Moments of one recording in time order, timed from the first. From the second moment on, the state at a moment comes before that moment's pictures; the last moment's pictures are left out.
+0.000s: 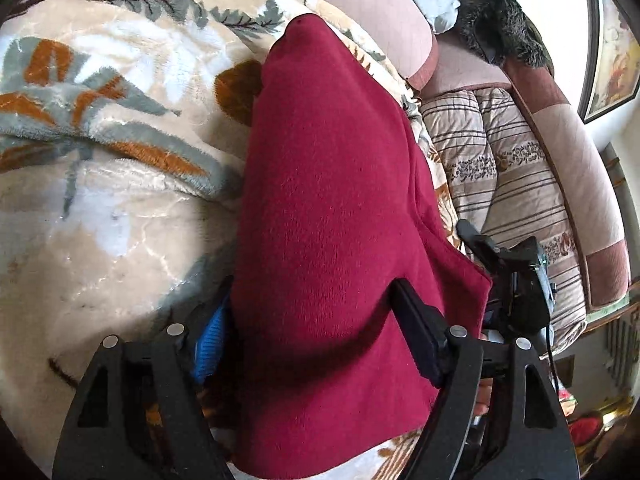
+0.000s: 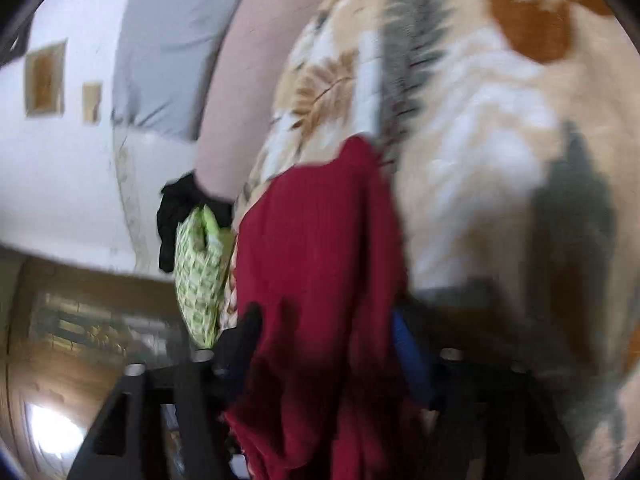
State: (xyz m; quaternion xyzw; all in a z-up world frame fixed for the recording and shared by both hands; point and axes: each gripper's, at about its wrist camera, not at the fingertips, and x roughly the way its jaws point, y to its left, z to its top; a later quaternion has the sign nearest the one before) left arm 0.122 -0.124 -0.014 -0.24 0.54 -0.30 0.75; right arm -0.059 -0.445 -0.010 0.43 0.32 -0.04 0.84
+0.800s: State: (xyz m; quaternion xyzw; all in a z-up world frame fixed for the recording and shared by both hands) left arm 0.128 -0.127 -0.017 -0.26 0.55 -0.27 0.75; right arm -0.056 -0.414 -0.015 0.23 0.43 -0.06 0.87
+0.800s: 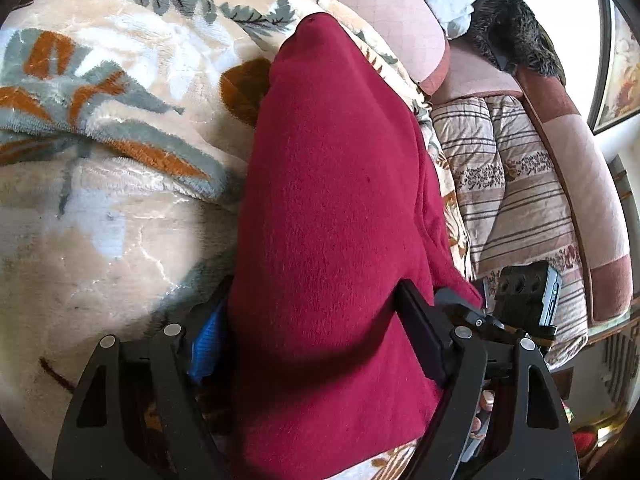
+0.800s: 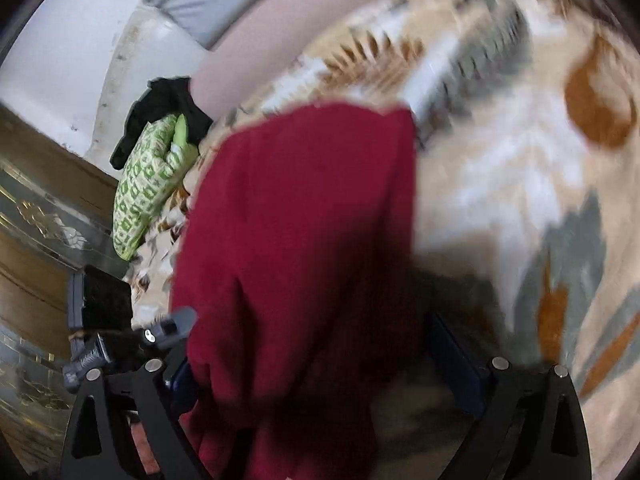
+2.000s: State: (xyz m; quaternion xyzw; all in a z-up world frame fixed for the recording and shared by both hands) left arm 0.086 0.005 -0.016 -0.19 0.49 -0.15 0.84; right arm 0.030 -0.281 -0.049 0.16 0.45 0.05 0.88
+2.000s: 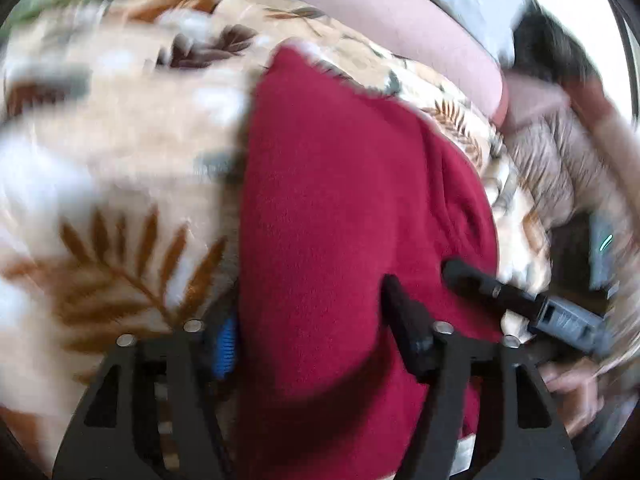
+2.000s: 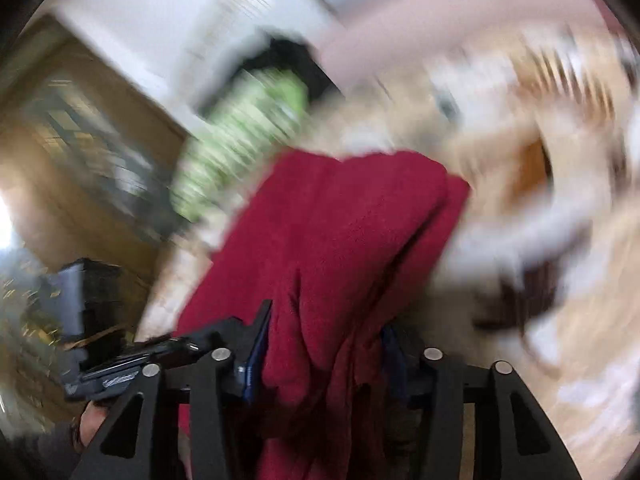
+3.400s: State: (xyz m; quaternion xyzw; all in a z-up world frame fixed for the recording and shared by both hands) left arm -0.030 -0.020 0.025 0.07 0.45 -0.05 0.89; right arm -0.115 -0.174 0.005 -0.12 0.35 -0.15 0.92
